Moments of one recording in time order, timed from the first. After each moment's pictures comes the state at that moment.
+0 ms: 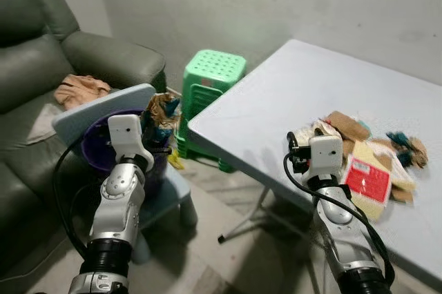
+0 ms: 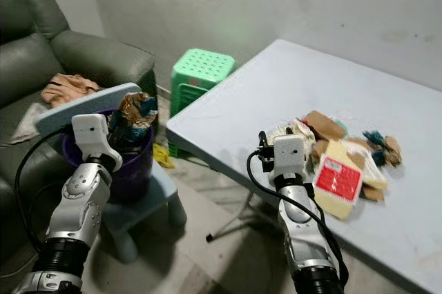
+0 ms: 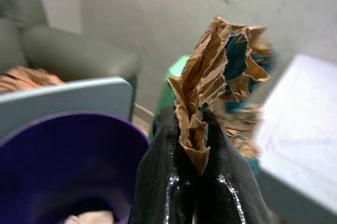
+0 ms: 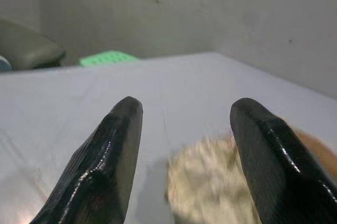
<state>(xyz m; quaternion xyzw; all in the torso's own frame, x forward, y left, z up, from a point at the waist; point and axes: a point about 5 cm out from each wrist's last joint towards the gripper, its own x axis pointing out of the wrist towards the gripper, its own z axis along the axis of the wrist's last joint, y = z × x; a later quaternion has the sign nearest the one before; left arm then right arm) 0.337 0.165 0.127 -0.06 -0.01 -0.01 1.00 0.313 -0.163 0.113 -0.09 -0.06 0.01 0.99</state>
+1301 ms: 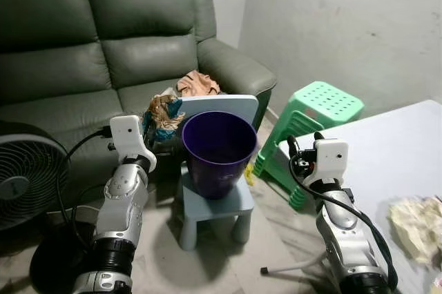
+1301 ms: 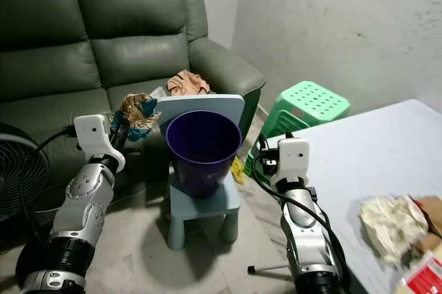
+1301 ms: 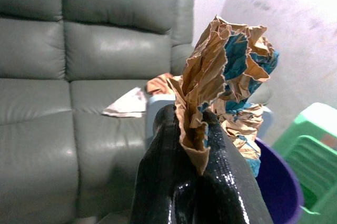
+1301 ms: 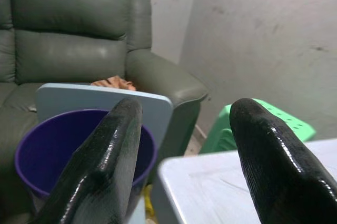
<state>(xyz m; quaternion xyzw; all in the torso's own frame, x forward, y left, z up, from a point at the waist) 0.338 0.164 0.125 -0.07 -0.01 -0.01 1.00 0.308 -0.163 0.110 -0.04 -0.06 0.03 1.00</state>
